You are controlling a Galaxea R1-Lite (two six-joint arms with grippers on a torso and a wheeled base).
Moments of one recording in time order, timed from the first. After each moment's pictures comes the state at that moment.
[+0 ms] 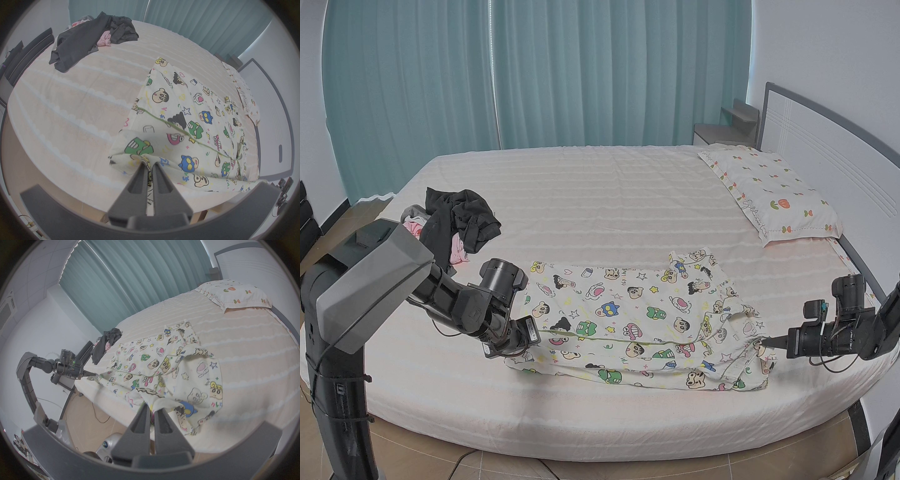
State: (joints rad) left arm -0.32 2.29 -1.23 -0.02 0.02 -0.64; right arm -0.06 1.97 -0.54 -0.66 0.56 0.04
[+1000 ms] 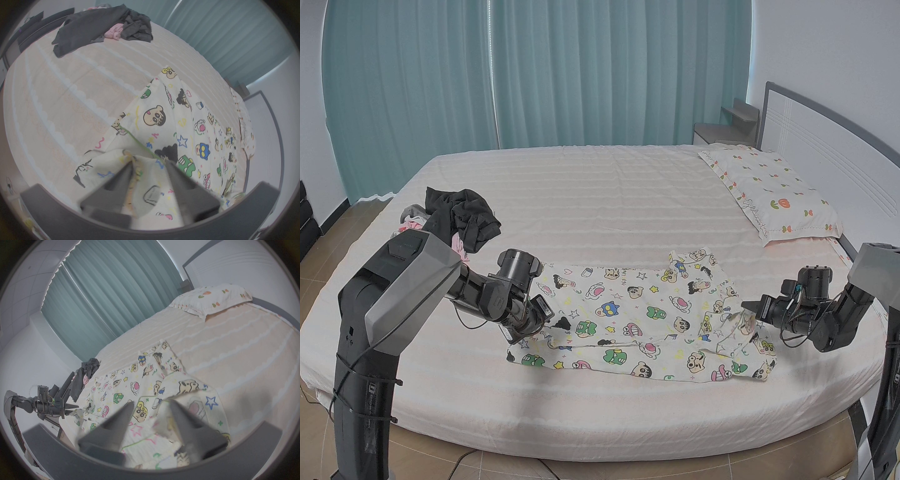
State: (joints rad) left arm -0.31 2.47 -1.52 -0.01 0.03 -0.92; right arm -0.01 2.33 -0.81 -1.00 0.34 0.38
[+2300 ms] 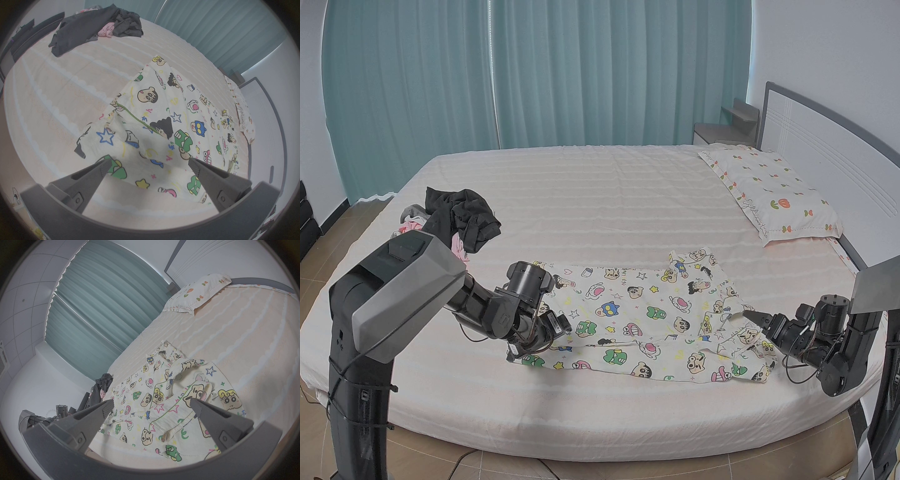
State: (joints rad) left arm -0.40 2.40 -1.34 -0.09 0.06 -0.84; right arm -0.01 2.32 -0.39 -1.55 0.36 0.66
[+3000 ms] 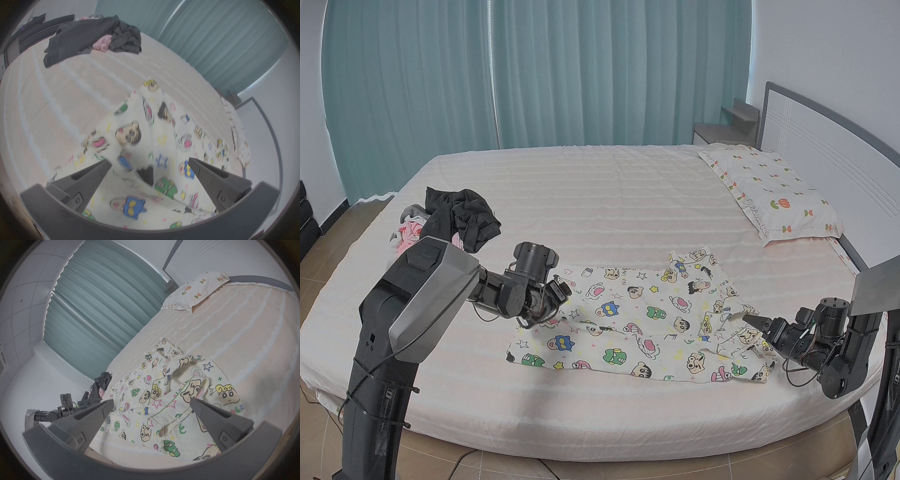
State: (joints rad) left arm -0.34 2.56 -1.72 -0.08 0.12 -0.91; right arm 0.00 2.32 -0.37 -1.55 0.36 0.66
